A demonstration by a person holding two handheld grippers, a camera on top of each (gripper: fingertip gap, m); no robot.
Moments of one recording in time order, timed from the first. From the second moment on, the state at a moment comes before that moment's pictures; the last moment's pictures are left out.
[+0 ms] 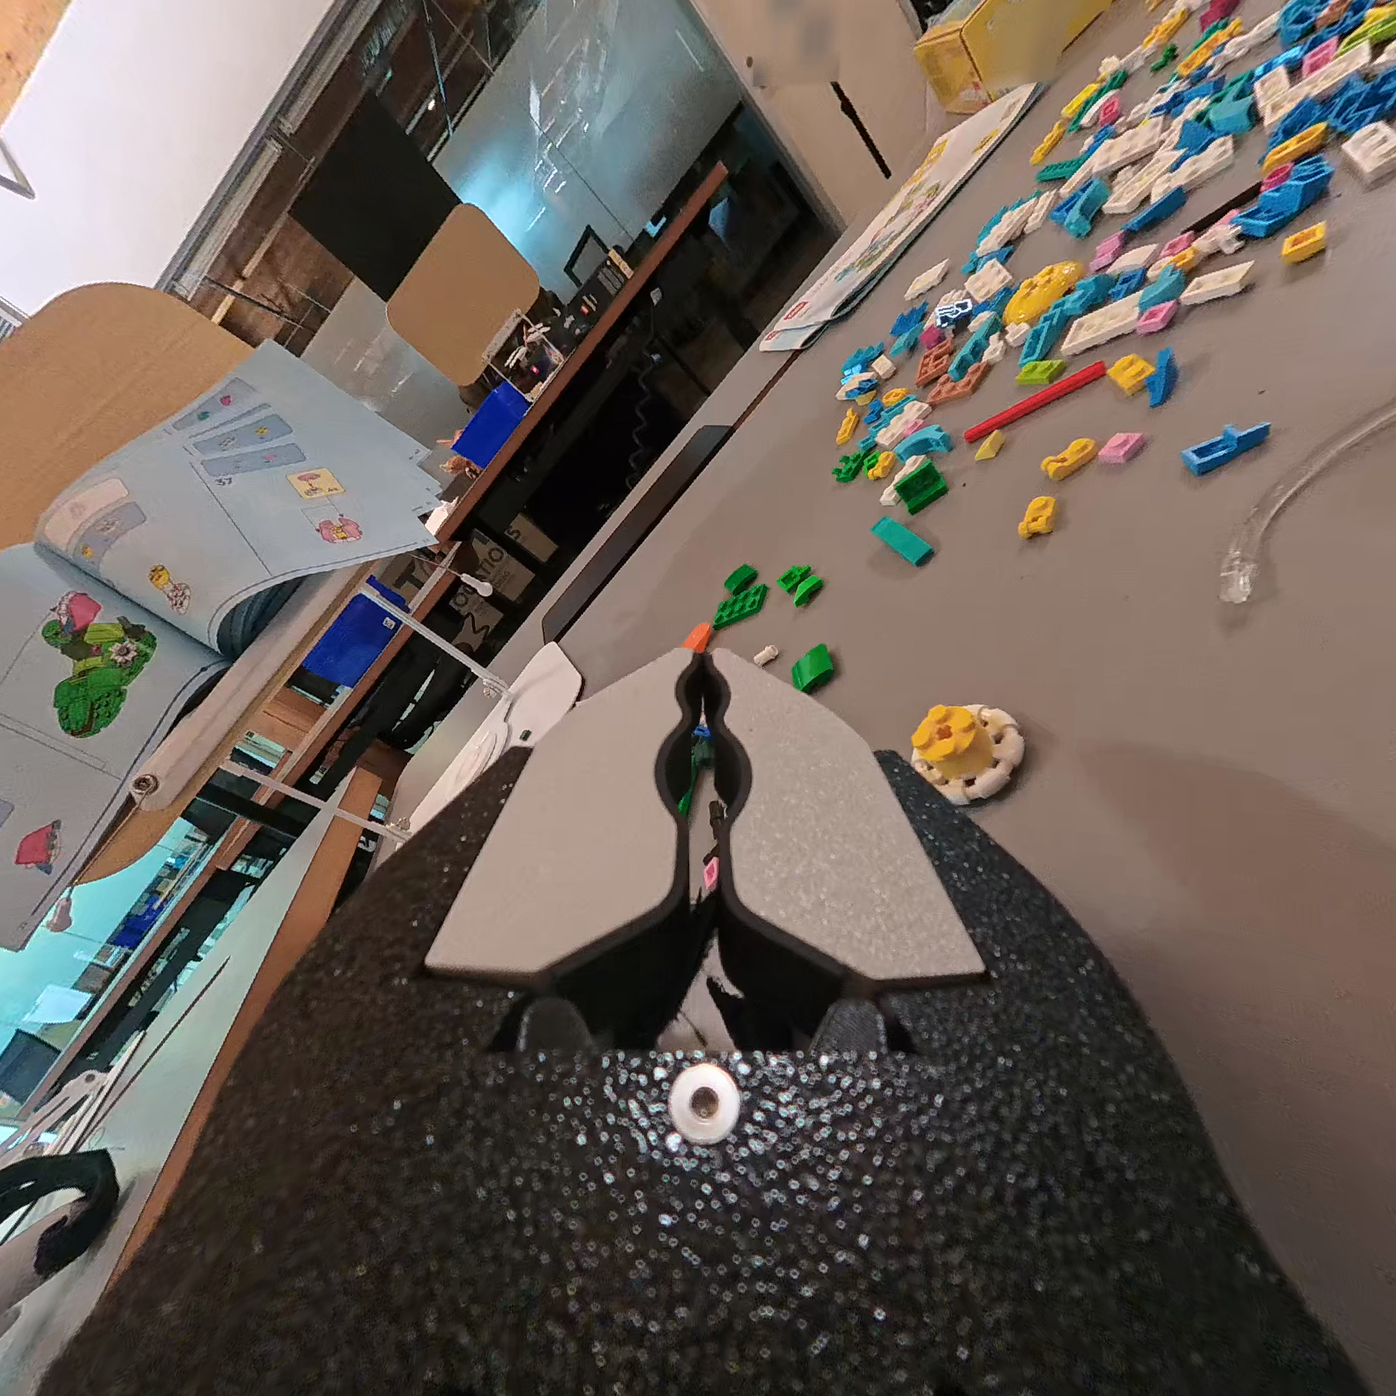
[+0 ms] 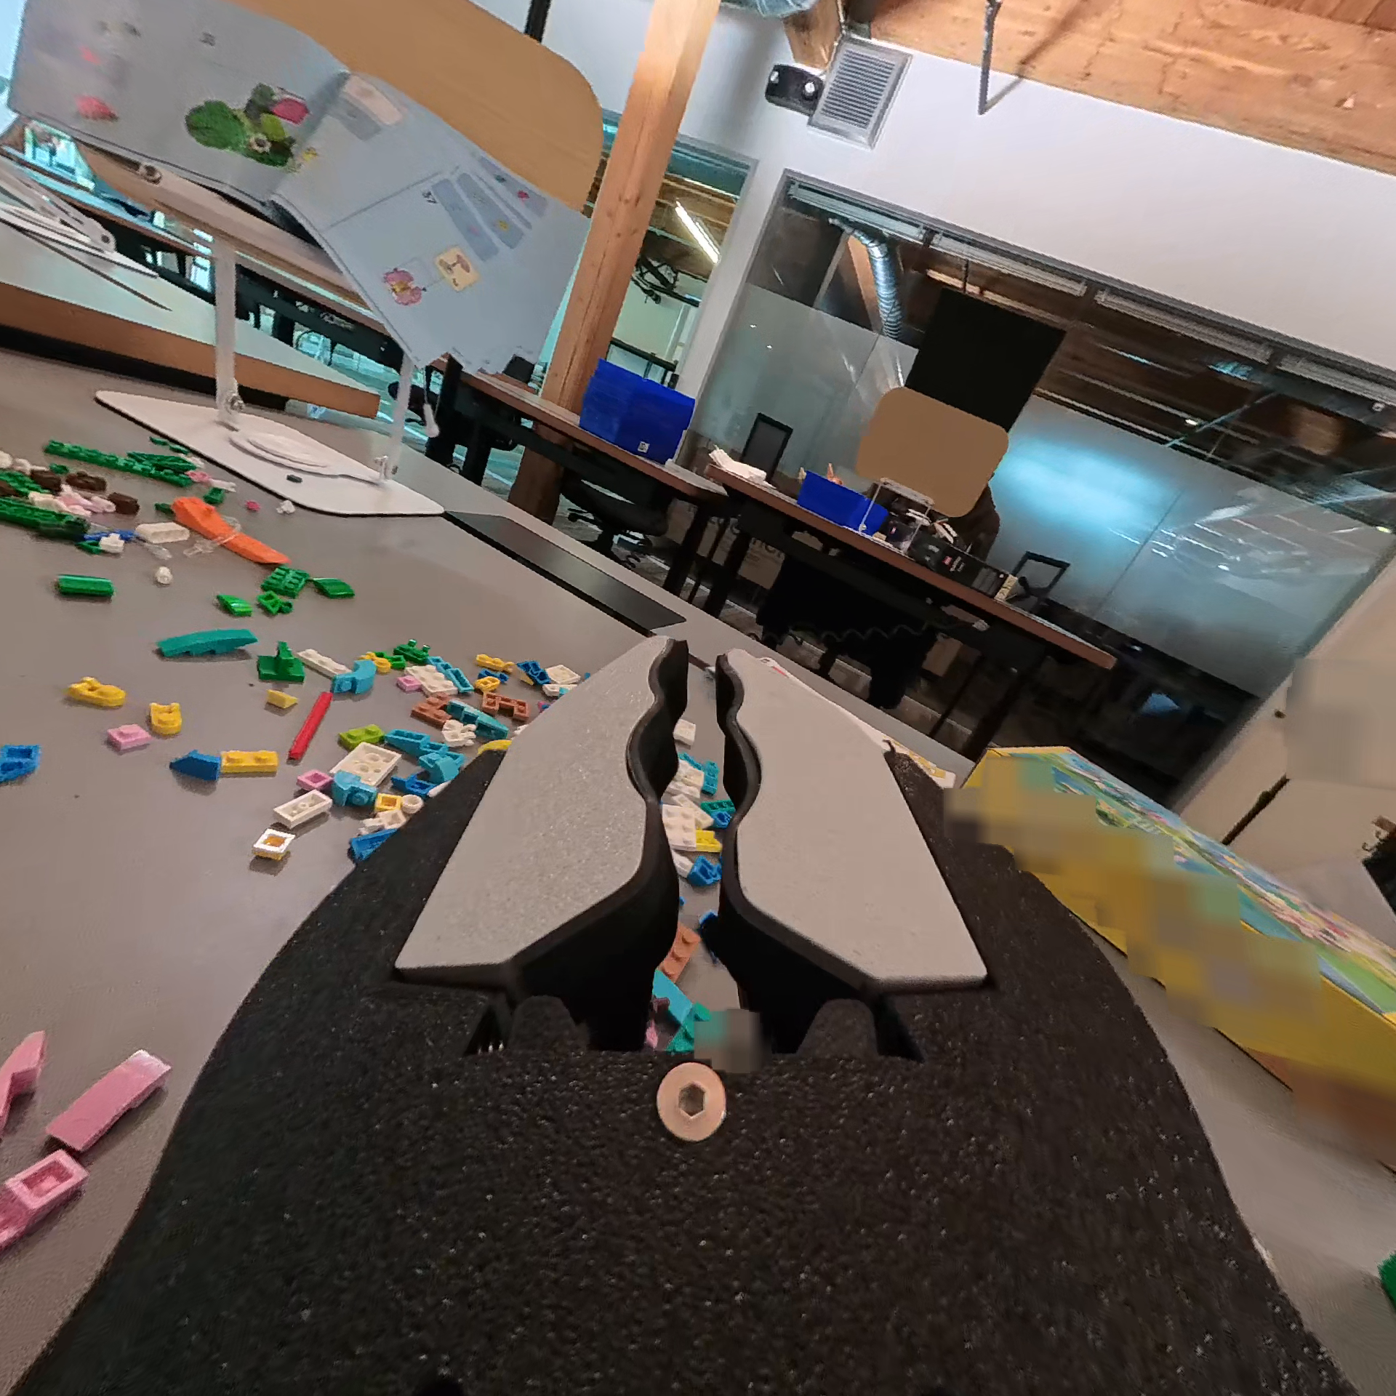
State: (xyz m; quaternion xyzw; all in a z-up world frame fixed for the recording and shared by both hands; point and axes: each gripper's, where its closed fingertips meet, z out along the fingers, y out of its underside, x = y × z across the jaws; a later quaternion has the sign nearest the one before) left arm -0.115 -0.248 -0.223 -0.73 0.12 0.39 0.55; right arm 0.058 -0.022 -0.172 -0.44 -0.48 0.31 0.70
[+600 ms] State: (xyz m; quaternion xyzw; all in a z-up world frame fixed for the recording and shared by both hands) left arm -0.108 -0.245 -0.228 -0.73 0.15 0.40 0.53; right arm 0.057 -0.021 -0.181 -0.44 -0.50 0.29 0.69
